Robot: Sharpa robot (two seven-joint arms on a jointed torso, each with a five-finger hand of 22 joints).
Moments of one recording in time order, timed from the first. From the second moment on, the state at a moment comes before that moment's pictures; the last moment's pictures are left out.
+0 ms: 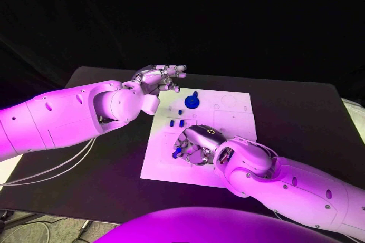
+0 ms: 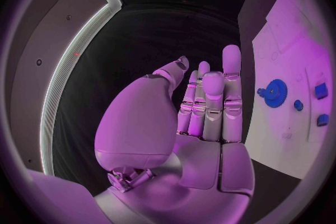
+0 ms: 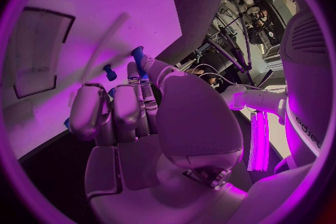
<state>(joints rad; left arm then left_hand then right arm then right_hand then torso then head) 1.22 -0.83 -0.03 1.52 0.17 -0.24 0.24 1.36 -0.14 0.37 0.05 0.08 1.01 0.18 0.12 0.07 1.14 0.10 0.26 0.15 1.28 0.01 1.13 0.65 0.16 1.27 0.11 0.51 0.92 0.78 -0.61 0.16 1.74 -1.76 -0.21 -0.29 1.41 -0.09 0.47 0.05 0.08 1.16 0.13 0.09 0.10 1.21 0.06 0.14 0.06 1.46 -0.02 1.21 0.97 0.09 1.38 0.08 1.31 1.10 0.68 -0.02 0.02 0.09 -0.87</state>
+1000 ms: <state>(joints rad) 1.22 -0.83 -0.03 1.52 0.16 -0.23 0.24 1.36 -0.14 0.37 0.05 0.08 1.01 0.18 0.12 0.07 1.13 0.10 0.26 0.15 1.28 0.01 1.13 0.65 0.16 1.27 0.11 0.51 0.91 0.77 -0.63 0.14 1.77 -1.81 -0.32 -0.31 1.35 -0.15 0.27 0.06 0.14 0.97 0.16 0.06 0.07 1.02 0.10 0.10 0.07 1.46 0.01 1.17 0.88 0.11 1.31 0.11 1.22 0.94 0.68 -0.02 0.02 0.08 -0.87</state>
